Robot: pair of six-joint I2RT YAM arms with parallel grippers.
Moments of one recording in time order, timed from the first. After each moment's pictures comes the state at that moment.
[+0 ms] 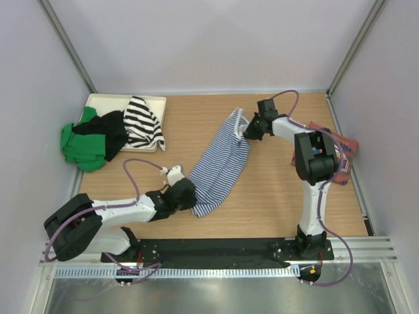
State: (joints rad) left arm -0.85 1.27 0.45 -0.07 -0.33 -1.02; right arm 0.23 2.03 1.37 -0.27 -0.11 0.76
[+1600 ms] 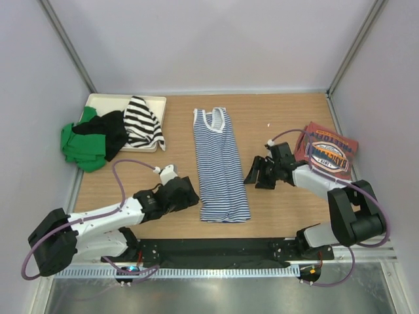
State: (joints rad) left arm -0.95 1.08 0.50 -0.31 -0.34 -1.12; right arm 0.30 1.43 0.68 -0.24 -0.35 0.58
